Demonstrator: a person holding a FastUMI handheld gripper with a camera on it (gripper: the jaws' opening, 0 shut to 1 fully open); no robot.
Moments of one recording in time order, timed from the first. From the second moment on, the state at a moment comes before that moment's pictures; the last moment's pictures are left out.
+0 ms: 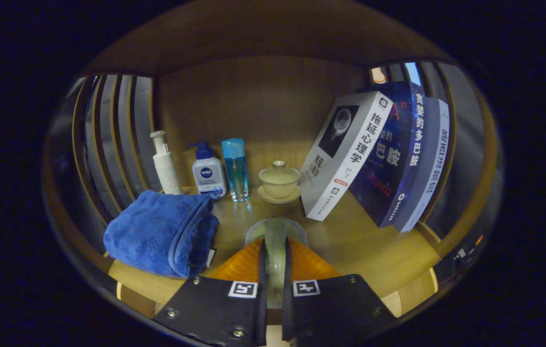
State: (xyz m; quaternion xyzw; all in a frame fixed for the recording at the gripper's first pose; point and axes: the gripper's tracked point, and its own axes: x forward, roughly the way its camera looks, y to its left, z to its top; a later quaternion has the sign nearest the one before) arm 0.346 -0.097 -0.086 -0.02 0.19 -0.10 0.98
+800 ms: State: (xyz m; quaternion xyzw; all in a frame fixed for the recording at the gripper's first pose) arm 0.285 -0.064 -0.044 -0.07 0.11 -0.09 0.99
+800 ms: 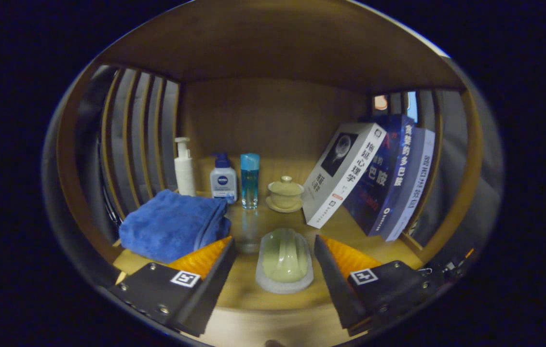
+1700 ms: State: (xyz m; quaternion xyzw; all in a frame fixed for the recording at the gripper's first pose) arm -0.003 -0.028 0.021 -0.06 0.01 -0.06 1.00
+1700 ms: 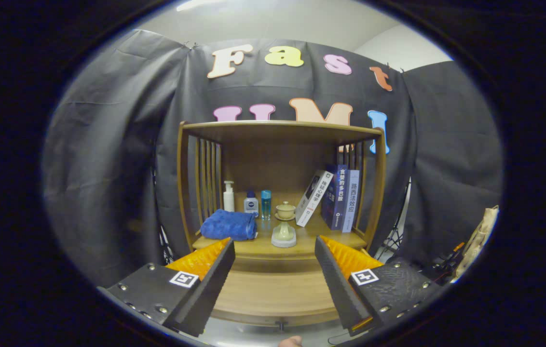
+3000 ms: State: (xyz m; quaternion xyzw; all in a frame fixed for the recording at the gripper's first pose) arm -0.042 -0.061 -0.202 -0.03 0.09 -0.06 0.99
